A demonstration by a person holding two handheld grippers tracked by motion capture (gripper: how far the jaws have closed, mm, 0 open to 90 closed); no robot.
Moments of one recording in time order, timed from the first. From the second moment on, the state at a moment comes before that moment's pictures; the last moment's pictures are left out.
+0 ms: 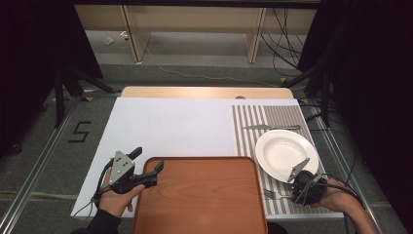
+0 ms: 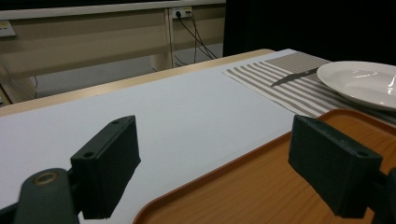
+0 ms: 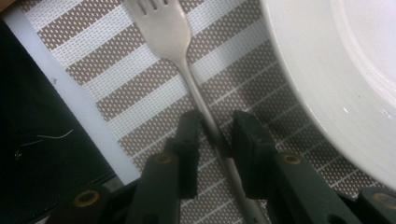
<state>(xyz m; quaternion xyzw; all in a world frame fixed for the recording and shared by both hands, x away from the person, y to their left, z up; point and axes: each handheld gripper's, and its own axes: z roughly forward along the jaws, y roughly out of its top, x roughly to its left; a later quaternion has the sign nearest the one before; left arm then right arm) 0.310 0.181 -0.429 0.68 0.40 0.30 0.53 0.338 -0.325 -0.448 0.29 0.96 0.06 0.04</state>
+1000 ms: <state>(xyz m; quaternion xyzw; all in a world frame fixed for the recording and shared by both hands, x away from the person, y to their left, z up) 0.310 0.181 -0.429 0.68 0.40 0.30 0.53 0.330 -0.307 -0.423 0.25 0.95 0.15 0.05</state>
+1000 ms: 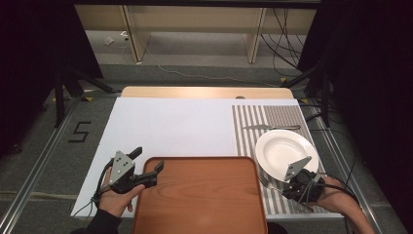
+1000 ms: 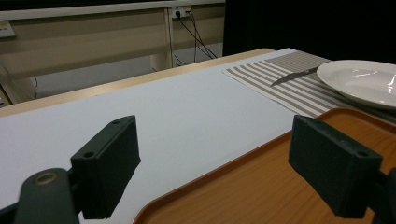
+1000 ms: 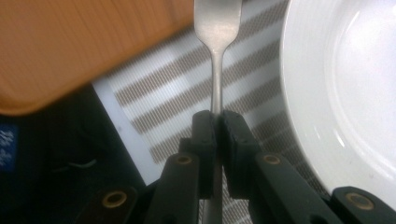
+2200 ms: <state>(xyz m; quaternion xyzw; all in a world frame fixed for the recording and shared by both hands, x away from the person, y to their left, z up) 0.311 0.182 -0.429 0.68 0.41 0.30 0.53 0.316 -0.215 -0.401 0.22 0.93 0.28 0.00</state>
